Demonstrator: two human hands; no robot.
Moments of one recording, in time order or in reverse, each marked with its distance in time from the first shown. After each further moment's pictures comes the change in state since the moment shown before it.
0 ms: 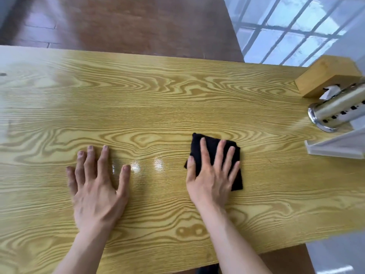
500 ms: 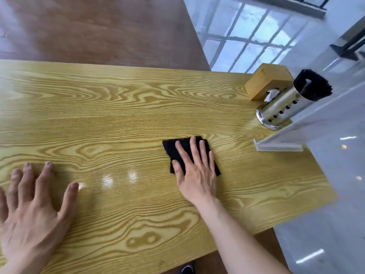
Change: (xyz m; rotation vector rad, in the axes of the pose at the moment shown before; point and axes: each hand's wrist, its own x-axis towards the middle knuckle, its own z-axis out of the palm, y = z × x) left_hand 0.004 -0.018 0.027 -0.224 0.001 0.010; right_hand 0.044 0.098 -0.019 -0.035 -0.023 -0.232
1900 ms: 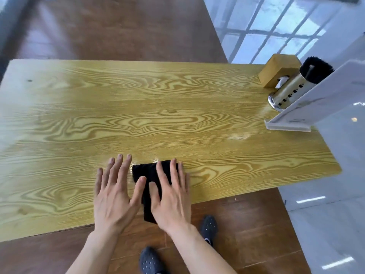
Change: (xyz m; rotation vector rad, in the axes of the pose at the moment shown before) left_hand -0.127 0.043 -0.067 0.135 -0.111 0.244; right_hand -0.181 -0.143 -0.029 0.333 -0.177 -0.051
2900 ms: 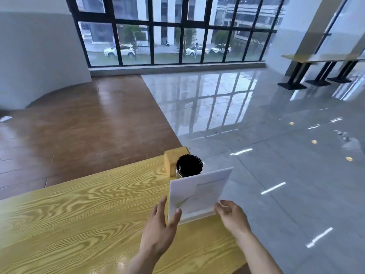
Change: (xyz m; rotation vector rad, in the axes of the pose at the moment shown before) left_hand 0.132 0.497 0.083 -0.439 -0.392 0.074; right_hand 0.093 0.388 -0.426 0.634 0.250 0.587
